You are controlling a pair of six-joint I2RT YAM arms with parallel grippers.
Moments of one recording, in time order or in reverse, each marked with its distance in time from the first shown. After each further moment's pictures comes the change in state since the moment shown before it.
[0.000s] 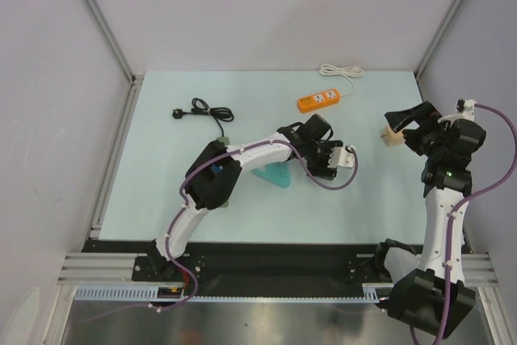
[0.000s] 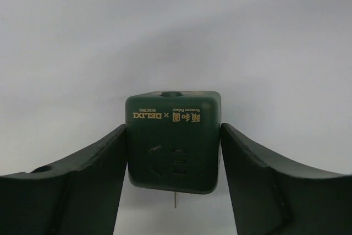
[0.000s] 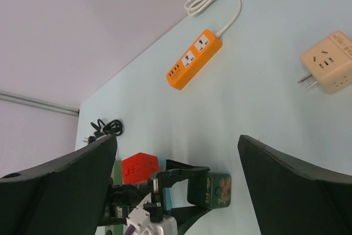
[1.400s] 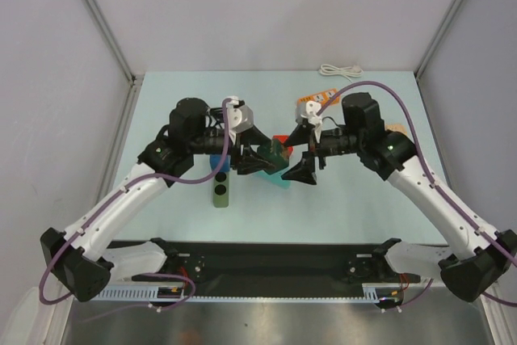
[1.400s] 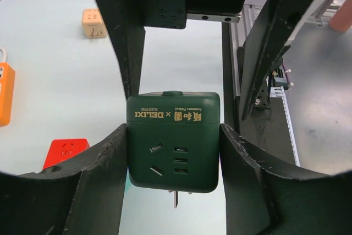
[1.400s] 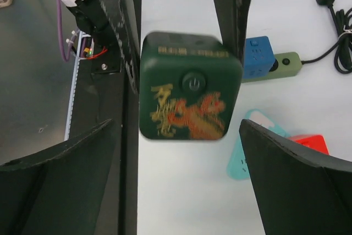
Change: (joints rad) left arm 0.290 -1.149 -0.697 0.192 0.404 -0.732; right arm 0.947 0.233 0.375 -0.312 -0.412 -0.951
